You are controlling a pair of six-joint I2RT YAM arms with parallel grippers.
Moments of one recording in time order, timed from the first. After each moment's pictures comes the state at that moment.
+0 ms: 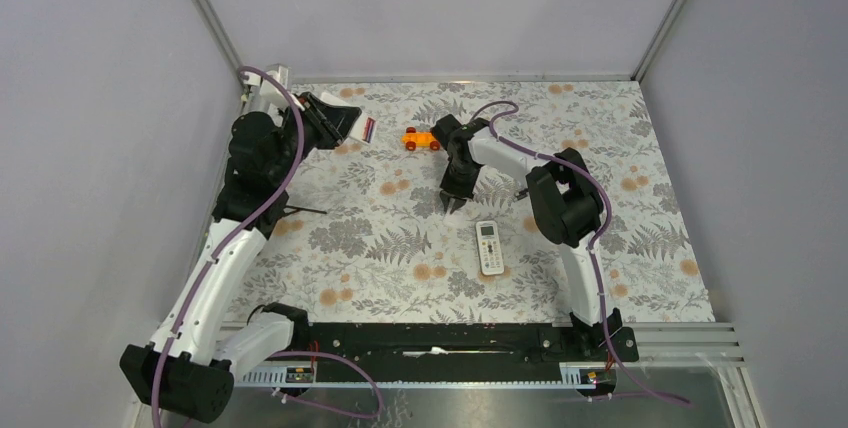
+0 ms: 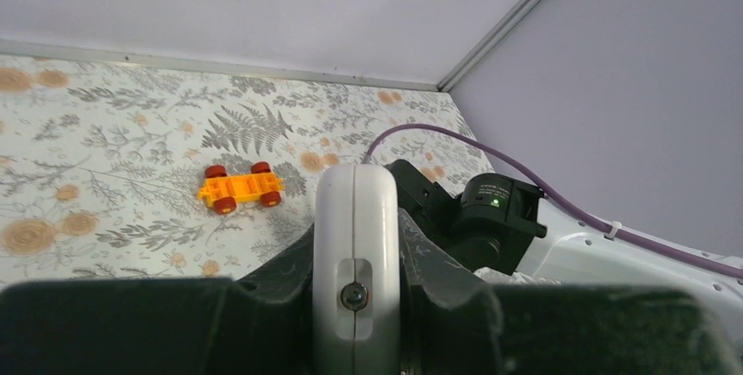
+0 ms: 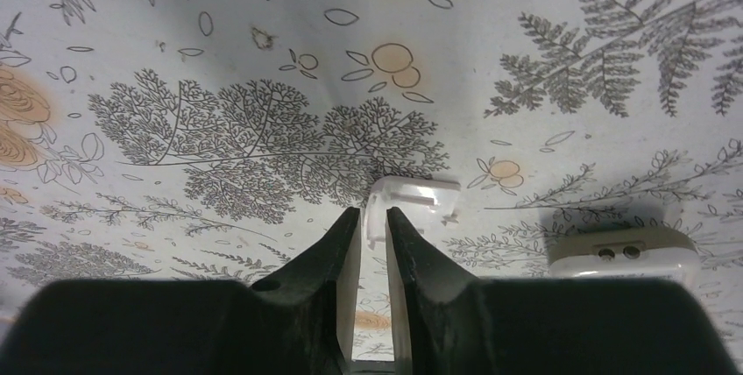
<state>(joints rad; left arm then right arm) -0.25 1.00 1.04 -0.05 0.27 -0.57 0.62 2.20 1.71 -0.97 -0.06 0.95</state>
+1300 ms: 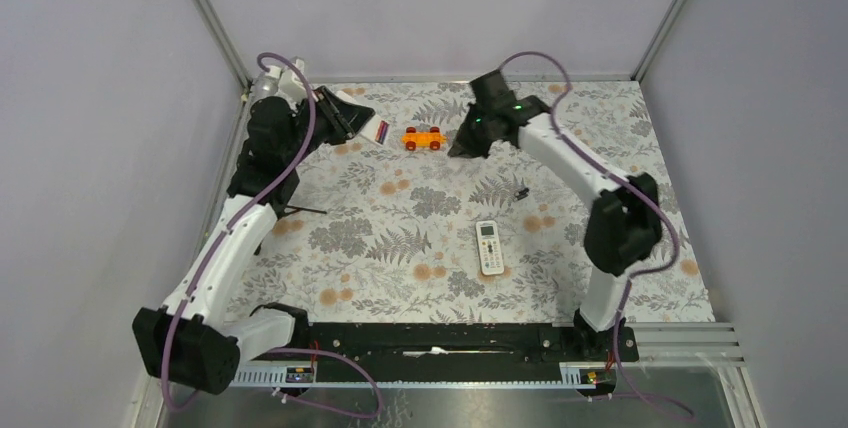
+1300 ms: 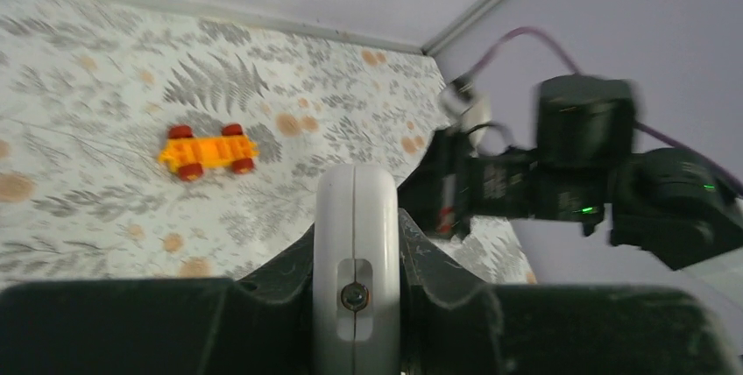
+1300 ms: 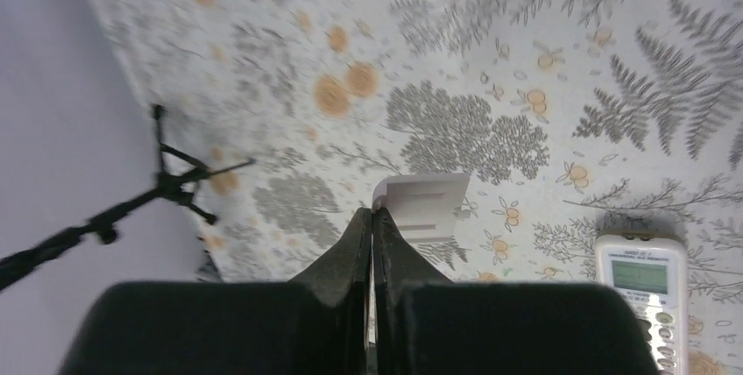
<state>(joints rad) -0.24 1.09 1.06 -0.05 0.33 -0.63 0.56 1.90 1.66 -0.77 -0.12 0.91</state>
